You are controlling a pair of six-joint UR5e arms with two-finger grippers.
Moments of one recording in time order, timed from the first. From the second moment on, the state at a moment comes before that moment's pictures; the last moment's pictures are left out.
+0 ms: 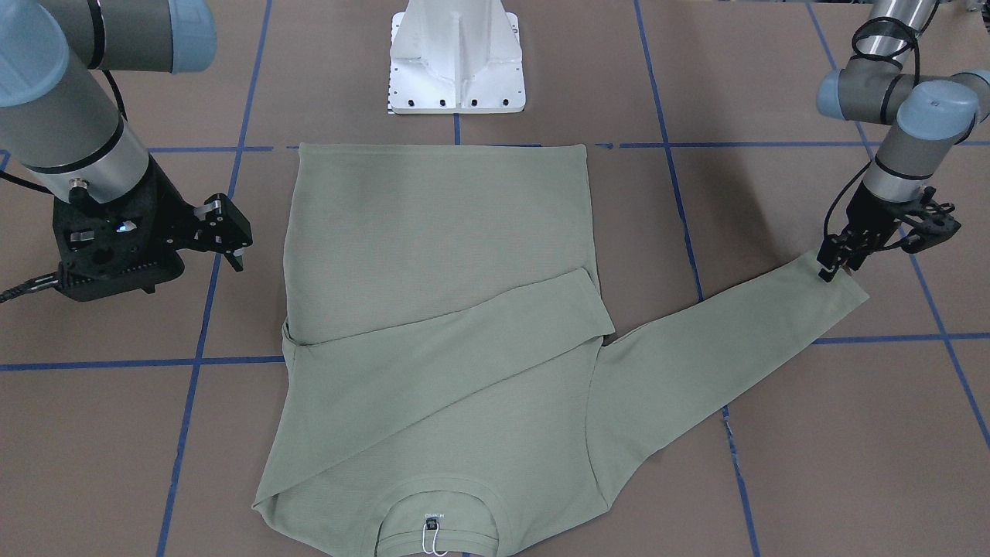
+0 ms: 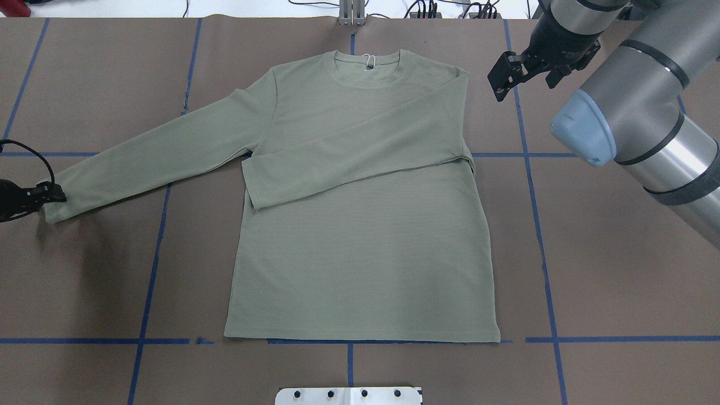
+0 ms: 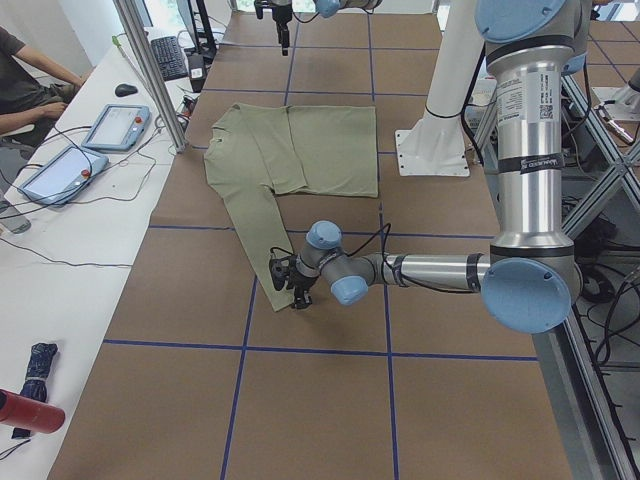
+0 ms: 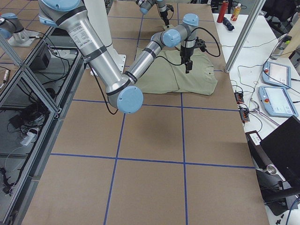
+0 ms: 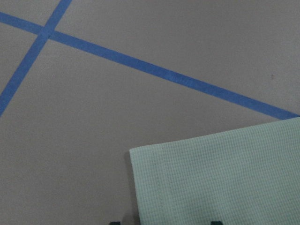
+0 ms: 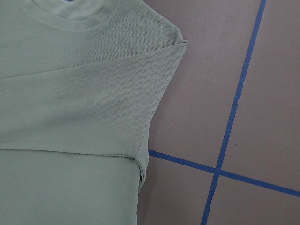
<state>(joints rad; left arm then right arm) -0.88 -1.47 -1.53 -2.47 -1.85 -1.30 1.00 -0.95 1.82 -1.88 2.15 0.51</state>
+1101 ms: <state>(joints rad) -0.88 -1.46 -1.62 -2.46 -1.88 -1.30 1.02 -1.00 1.87 -1.88 2.17 0.50</state>
